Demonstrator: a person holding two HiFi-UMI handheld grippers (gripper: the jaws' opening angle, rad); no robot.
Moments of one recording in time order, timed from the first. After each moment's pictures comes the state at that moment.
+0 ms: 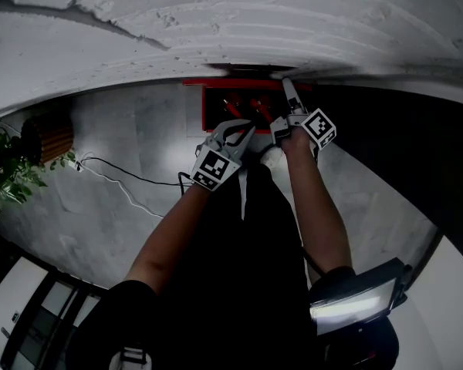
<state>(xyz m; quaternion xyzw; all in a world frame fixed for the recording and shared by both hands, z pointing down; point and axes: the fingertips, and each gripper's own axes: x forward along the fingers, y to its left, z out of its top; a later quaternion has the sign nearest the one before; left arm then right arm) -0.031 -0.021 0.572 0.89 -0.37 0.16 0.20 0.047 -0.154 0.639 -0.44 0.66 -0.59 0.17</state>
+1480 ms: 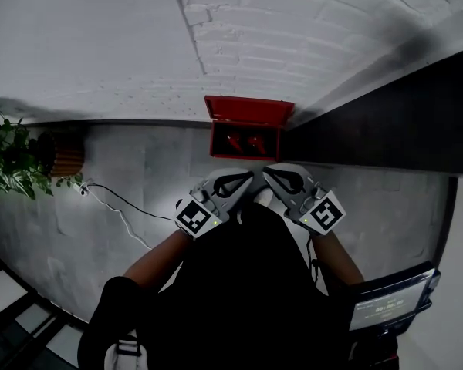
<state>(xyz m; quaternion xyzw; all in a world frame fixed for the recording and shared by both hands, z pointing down) -0.028 0.092 0.281 0.93 -0.35 0.00 0.13 -0.020 0.078 0.251 -0.13 0.99 -0.09 -0.02</state>
